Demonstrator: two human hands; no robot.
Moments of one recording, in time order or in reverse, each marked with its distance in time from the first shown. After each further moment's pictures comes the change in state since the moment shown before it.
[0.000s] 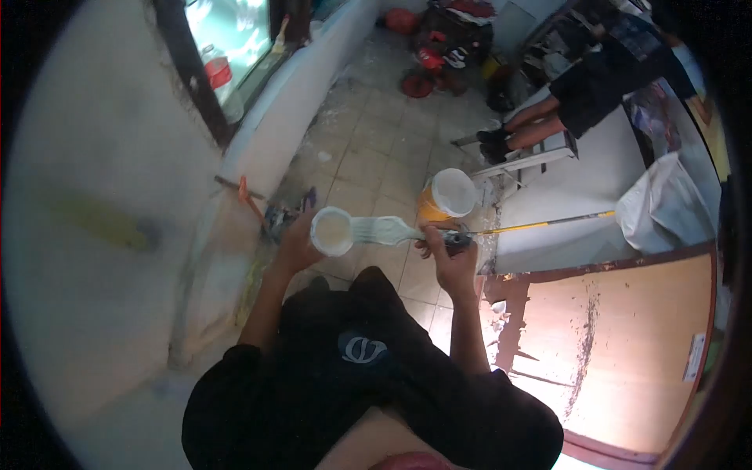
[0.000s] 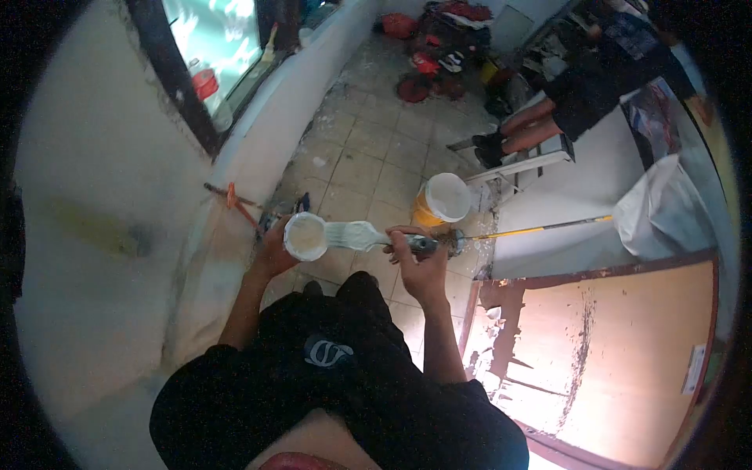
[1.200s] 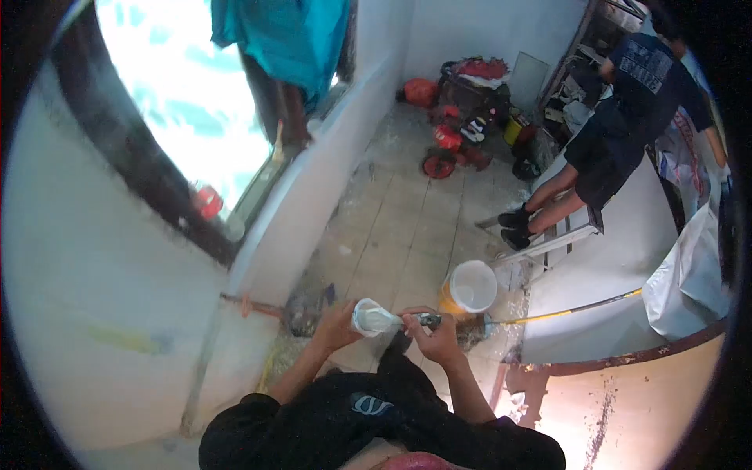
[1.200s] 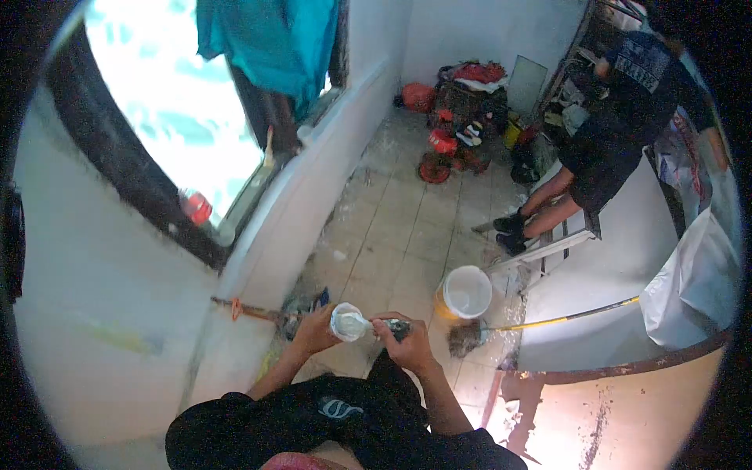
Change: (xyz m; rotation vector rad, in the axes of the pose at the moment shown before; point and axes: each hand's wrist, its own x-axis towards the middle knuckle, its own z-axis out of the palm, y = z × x) left_hand 0.175 0.004 0.110 0.294 -0.213 -0.082; right_hand 0.189 0.040 -0.069 -0.030 -0.291 -0.001
